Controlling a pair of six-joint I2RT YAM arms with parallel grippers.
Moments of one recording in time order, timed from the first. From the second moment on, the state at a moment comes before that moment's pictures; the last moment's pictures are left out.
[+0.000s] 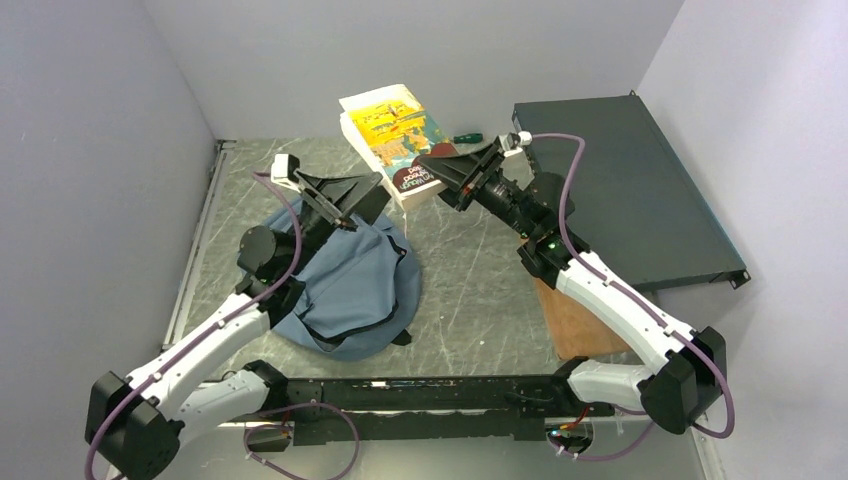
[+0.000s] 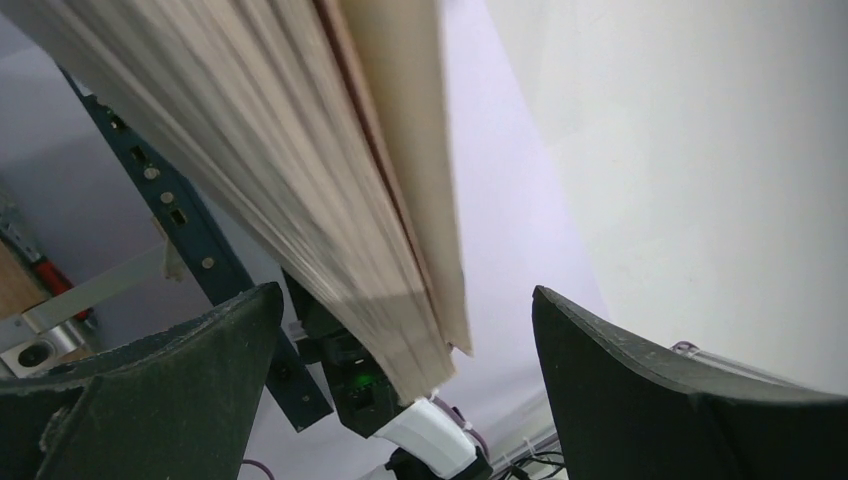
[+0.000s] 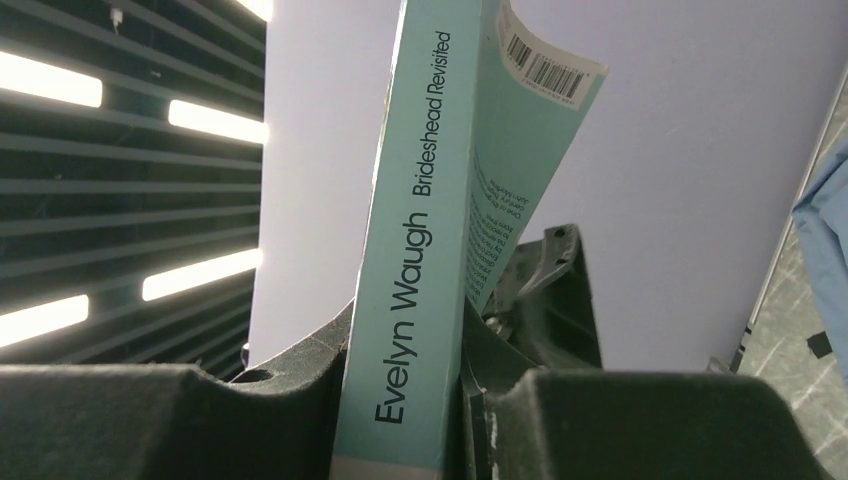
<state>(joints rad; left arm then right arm) -0.56 0.98 0.71 0.78 0.23 -1.49 0.60 1.19 1.02 0.46 -0.33 1.62</state>
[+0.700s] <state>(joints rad) -0.58 0.97 0.73 0.80 0.09 -1.42 0.68 1.20 1.02 0.50 -0.24 1.62</state>
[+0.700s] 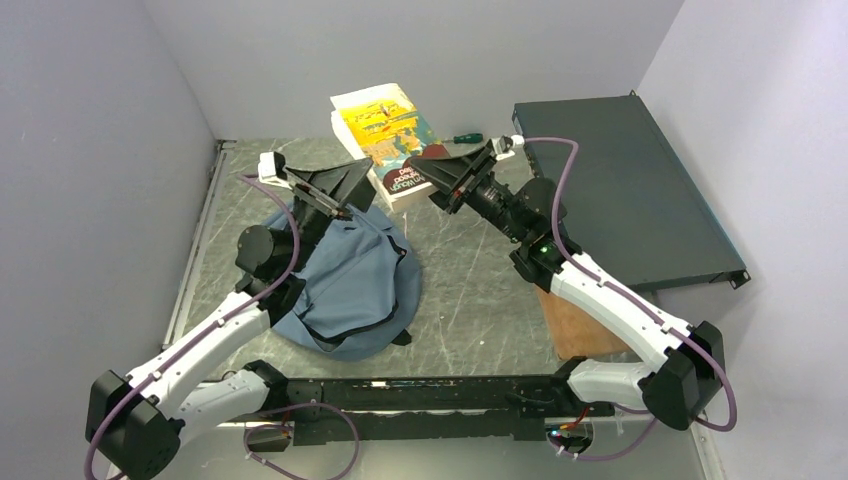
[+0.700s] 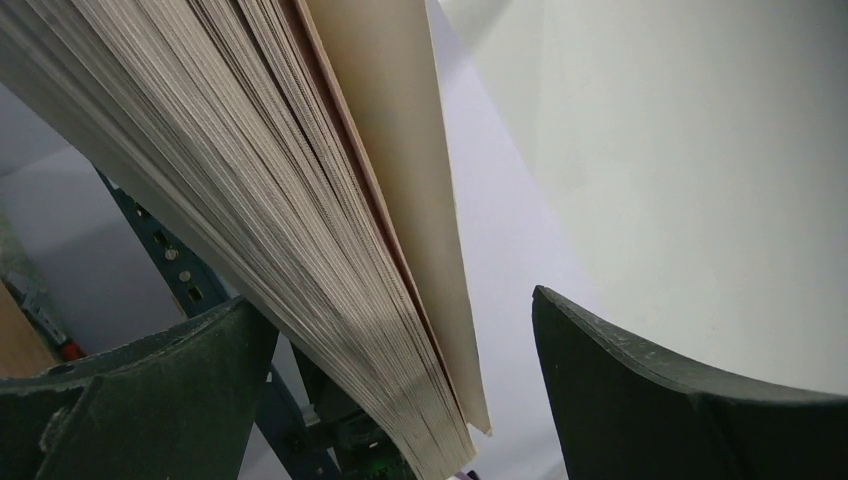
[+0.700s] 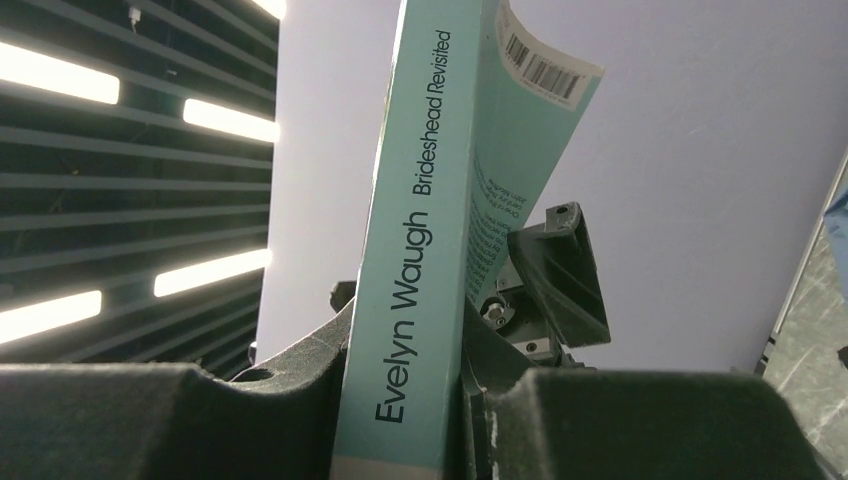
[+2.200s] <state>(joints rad) -0.57 0.84 0.83 0.12 -0.13 -1.27 0.80 1.07 1.01 0.10 -0.11 1.07</state>
